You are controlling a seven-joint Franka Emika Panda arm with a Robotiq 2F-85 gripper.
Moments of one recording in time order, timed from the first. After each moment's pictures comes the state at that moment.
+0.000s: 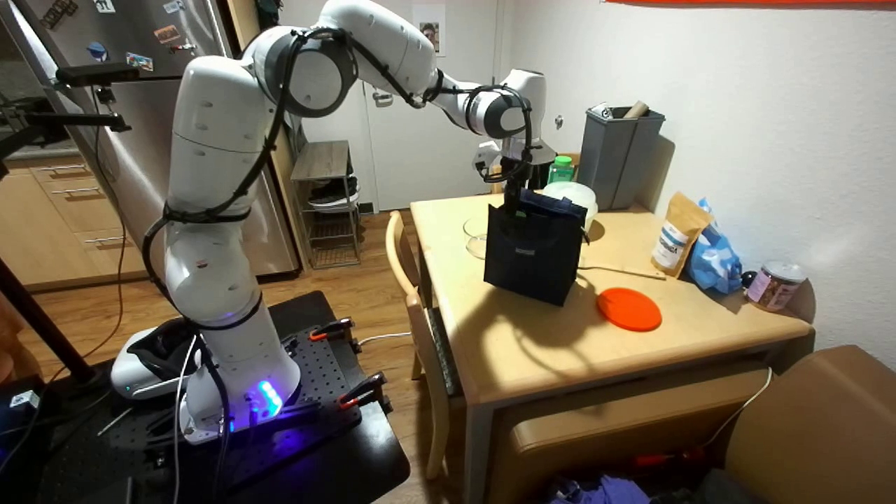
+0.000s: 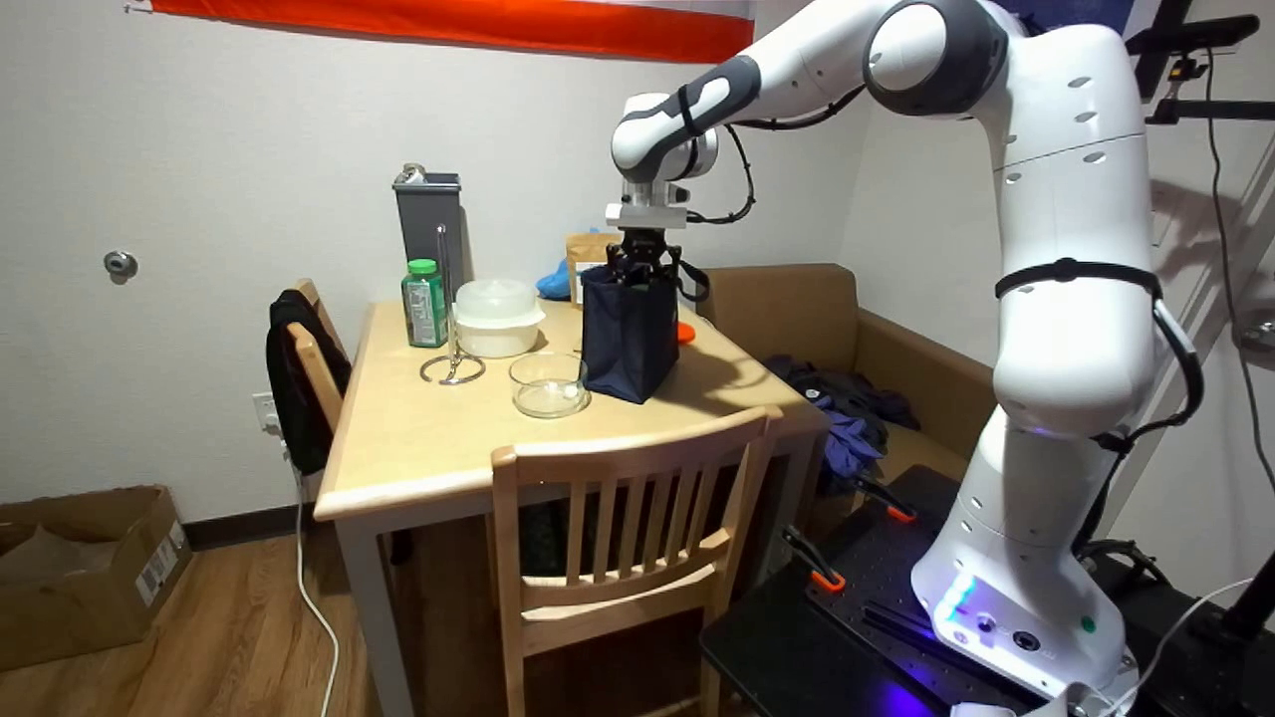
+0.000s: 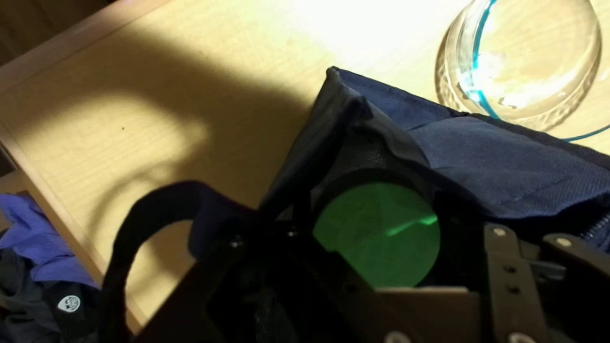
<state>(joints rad) 0.01 0.40 -0.03 -1.67 -0.01 2.05 0.77</state>
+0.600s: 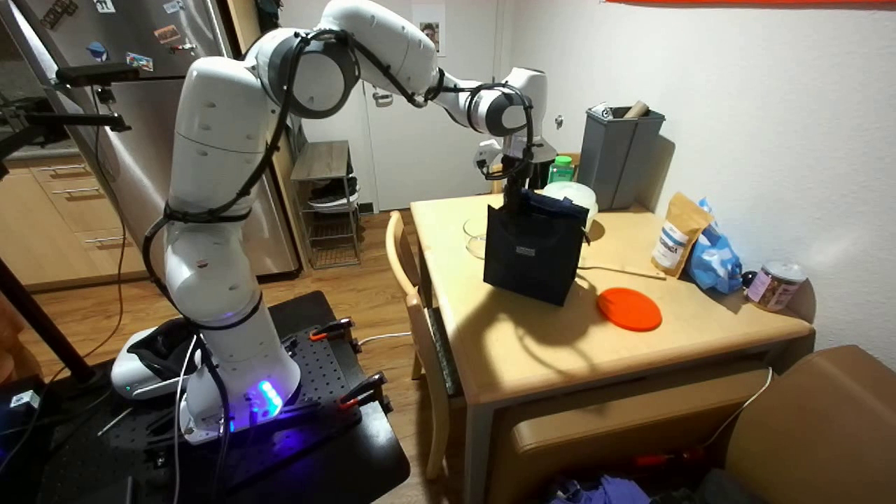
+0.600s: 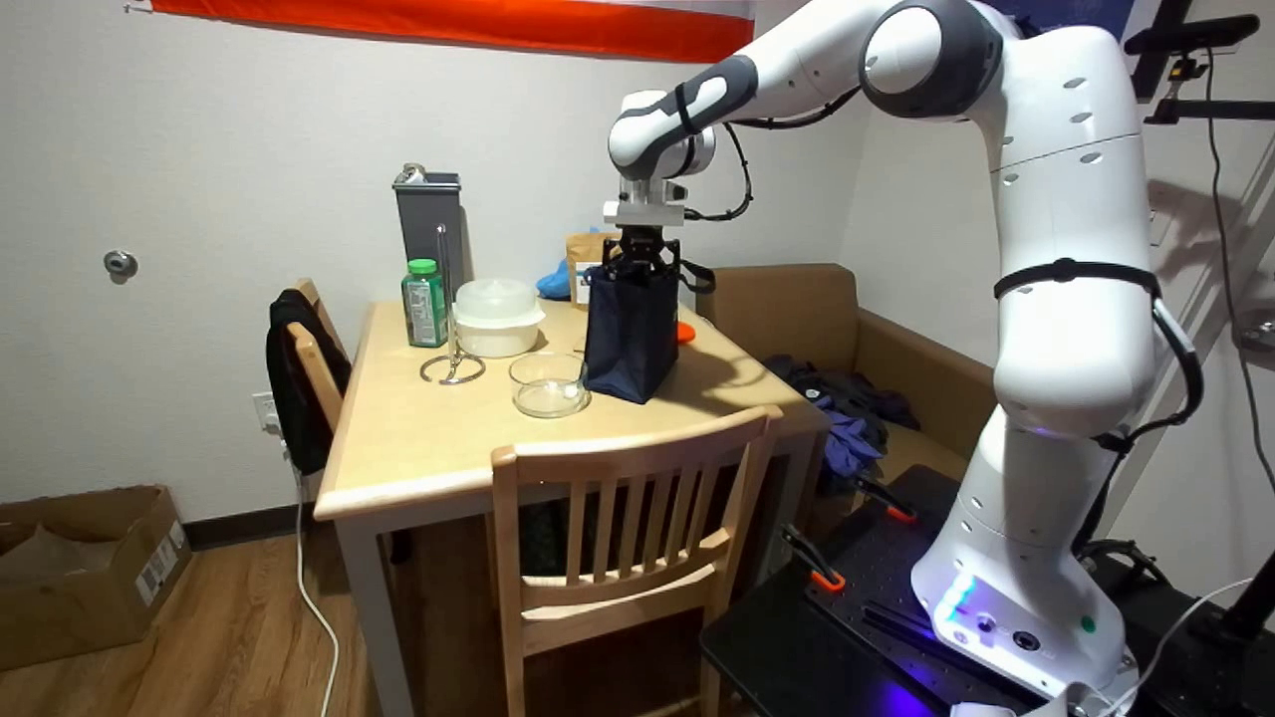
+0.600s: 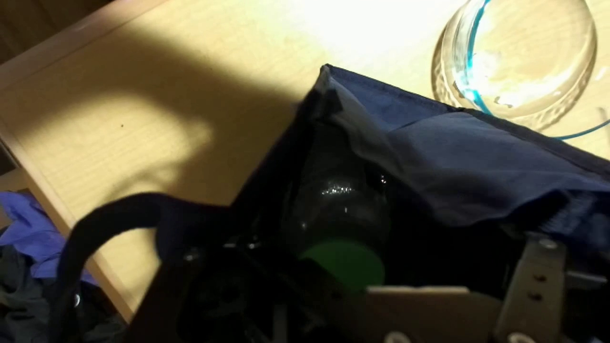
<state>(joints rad) 0.02 0.41 -0.03 -1.64 -0.01 2.03 0.77</state>
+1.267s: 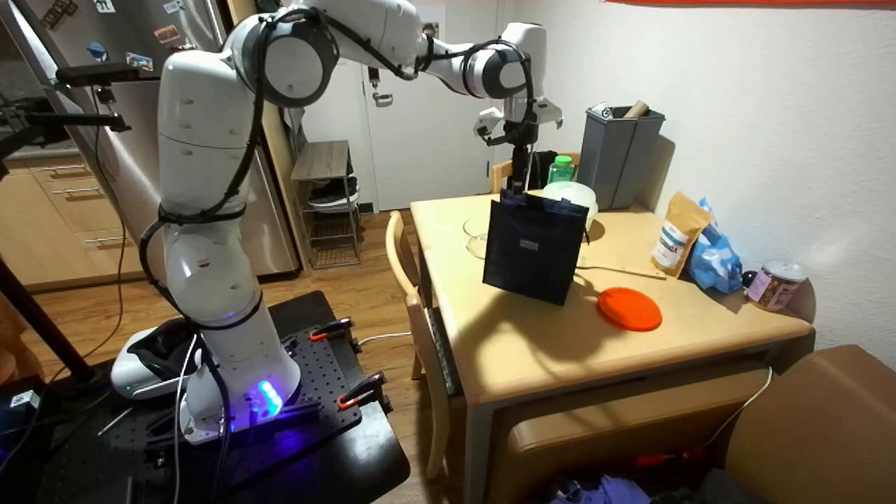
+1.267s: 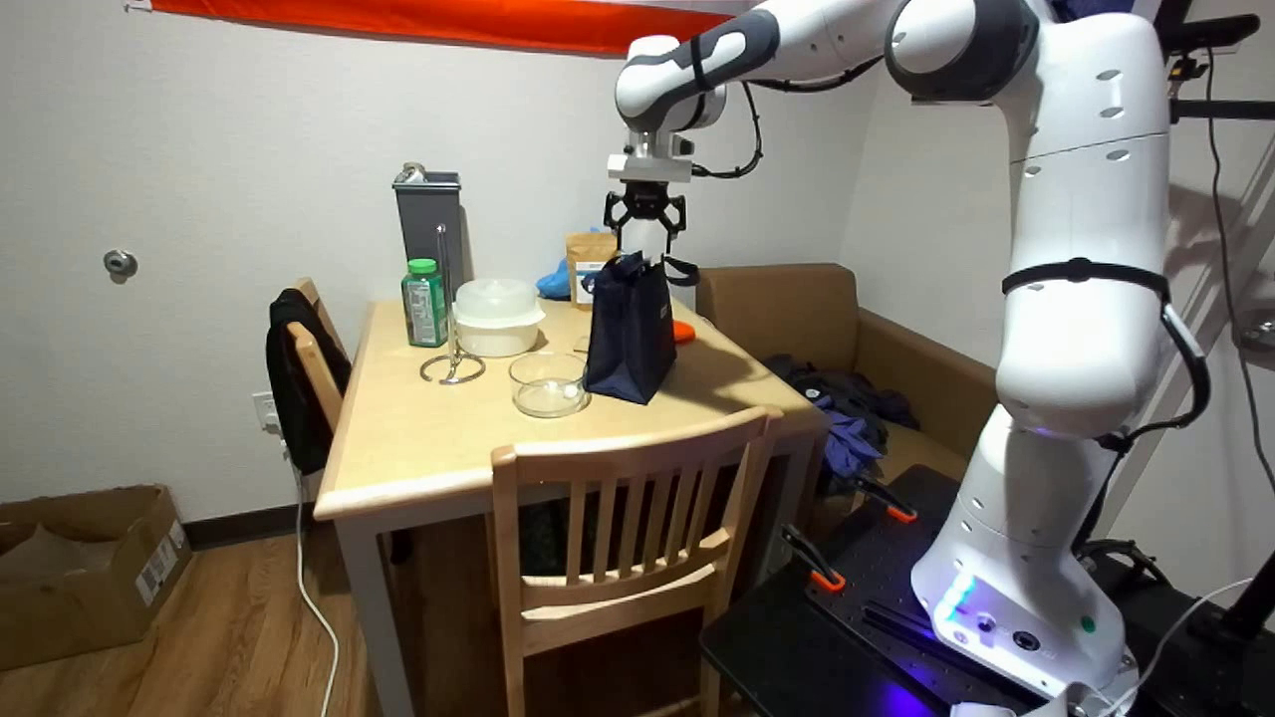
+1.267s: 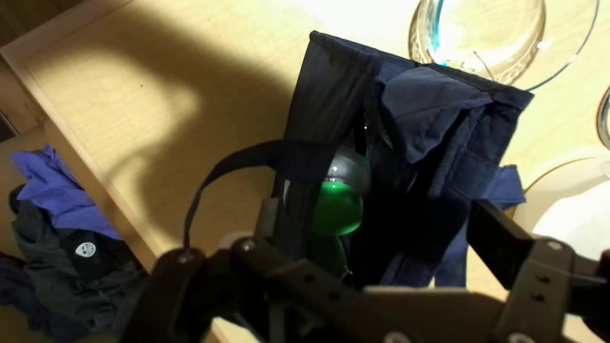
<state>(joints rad) 0.04 0.31 -0.05 -1.59 -0.04 1.96 0.77</state>
